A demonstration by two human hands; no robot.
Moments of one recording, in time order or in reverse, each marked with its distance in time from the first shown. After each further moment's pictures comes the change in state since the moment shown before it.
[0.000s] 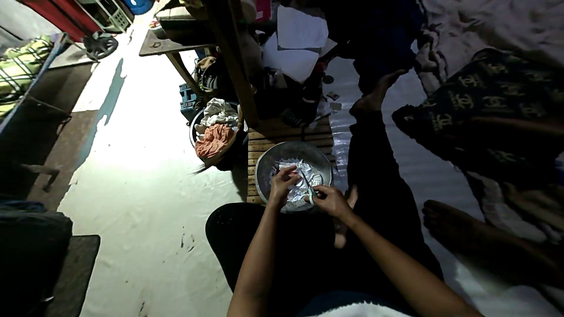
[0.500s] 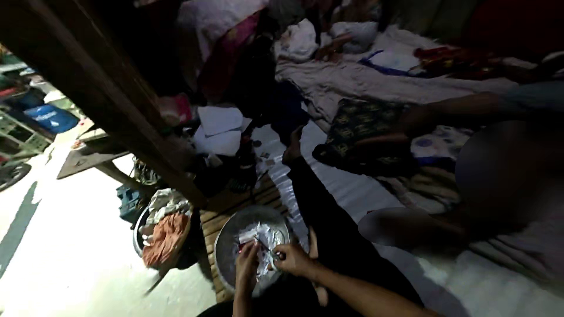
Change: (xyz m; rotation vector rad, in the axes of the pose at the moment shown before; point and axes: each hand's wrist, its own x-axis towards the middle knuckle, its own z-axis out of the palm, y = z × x) left_hand 0.001 -0.016 -0.003 0.158 0.007 -0.040; right_hand -0.002 -0.004 0.001 0.101 -0.080 0.054
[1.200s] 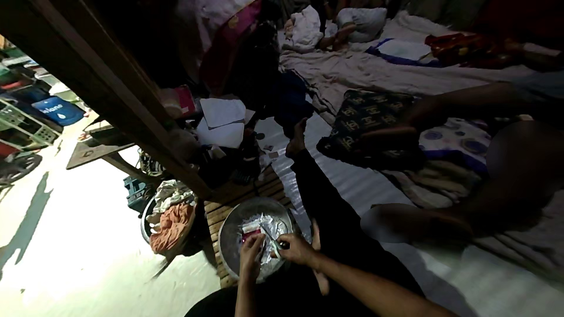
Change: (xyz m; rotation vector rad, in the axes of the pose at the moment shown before) left_hand -0.008 0.003 -0.001 -0.061 -0.006 -0.013; right_hand 0.003 0.005 0.002 0.078 0.002 -0.013
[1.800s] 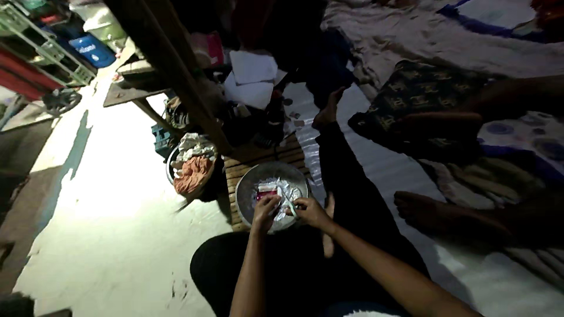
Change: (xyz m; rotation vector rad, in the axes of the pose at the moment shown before) left_hand -0.012 0.015 0.002 -0.097 -0.036 -0.083; right_hand -0.006 -0.007 0.001 0.139 0.085 -0.052
